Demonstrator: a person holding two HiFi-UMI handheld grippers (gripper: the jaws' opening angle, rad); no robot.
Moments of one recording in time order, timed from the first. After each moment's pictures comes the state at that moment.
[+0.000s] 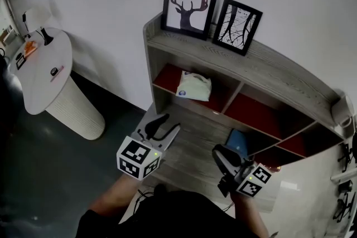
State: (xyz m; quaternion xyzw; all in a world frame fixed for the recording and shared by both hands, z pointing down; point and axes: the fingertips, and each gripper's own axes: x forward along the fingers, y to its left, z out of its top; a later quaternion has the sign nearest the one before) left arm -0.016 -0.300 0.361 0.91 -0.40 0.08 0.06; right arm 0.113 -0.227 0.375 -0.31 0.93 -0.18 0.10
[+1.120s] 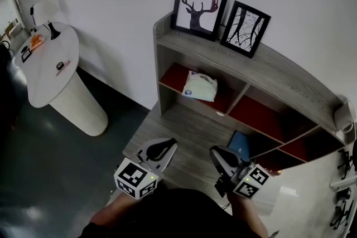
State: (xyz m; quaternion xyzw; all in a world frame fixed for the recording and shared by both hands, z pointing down) left arm -0.021 -0.233 0.377 0.92 -0.38 0.03 0.08; right arm 0.090 -0.223 0.372 -0.28 0.94 -0.18 0.09
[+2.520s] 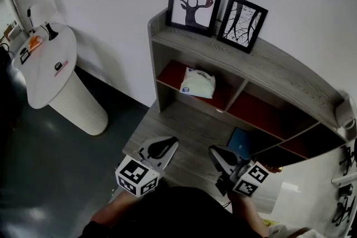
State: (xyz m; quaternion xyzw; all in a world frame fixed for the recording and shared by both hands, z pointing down) left arm -0.010 -0.237 0.387 0.92 -0.37 0.05 0.09; right arm 0.092 -0.222 0.385 -0.29 0.94 -0.19 0.06
